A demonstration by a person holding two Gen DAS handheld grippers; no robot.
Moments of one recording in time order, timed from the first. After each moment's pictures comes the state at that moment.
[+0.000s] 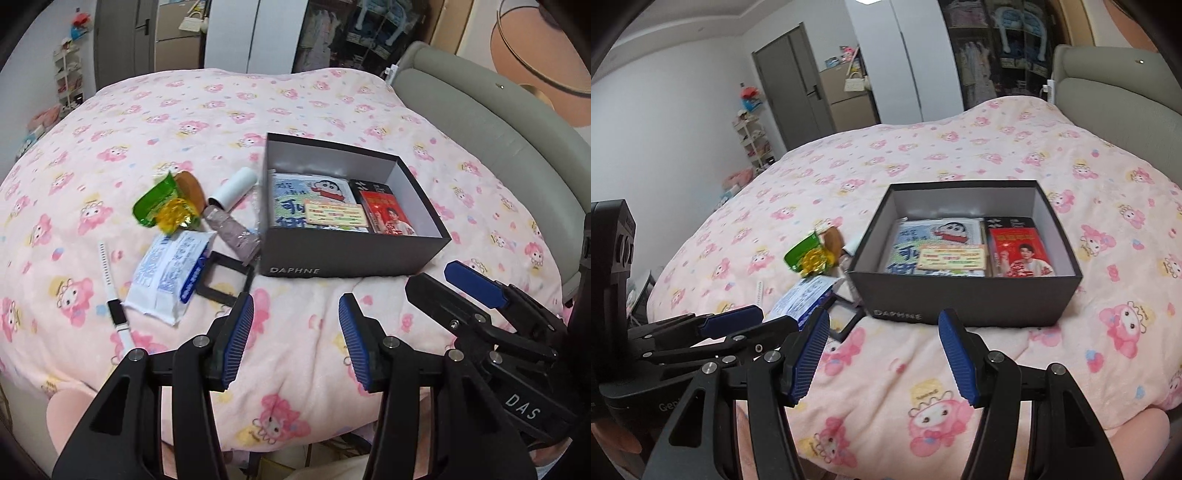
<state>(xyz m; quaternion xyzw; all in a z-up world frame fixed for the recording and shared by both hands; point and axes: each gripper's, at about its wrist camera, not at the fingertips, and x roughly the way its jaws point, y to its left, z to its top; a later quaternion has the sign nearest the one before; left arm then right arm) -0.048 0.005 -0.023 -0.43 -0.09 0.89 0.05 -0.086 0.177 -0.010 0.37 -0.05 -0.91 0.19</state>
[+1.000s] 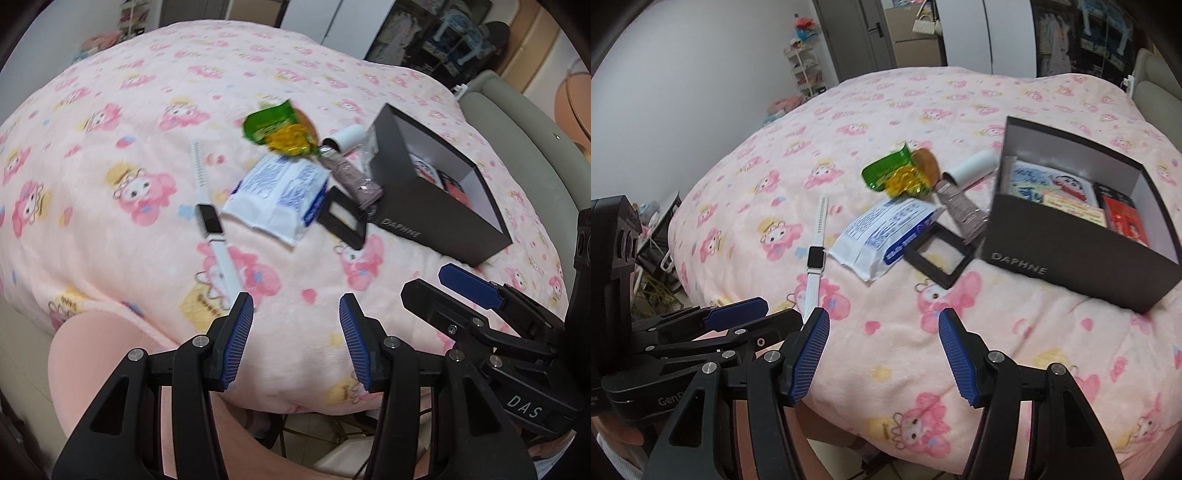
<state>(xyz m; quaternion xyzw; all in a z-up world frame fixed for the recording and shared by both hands) 0.005 -0.126 -0.115 -0.48 -0.20 0.85 -0.03 -0.071 0.040 -0.078 0.45 0.03 -0.85 0.27</state>
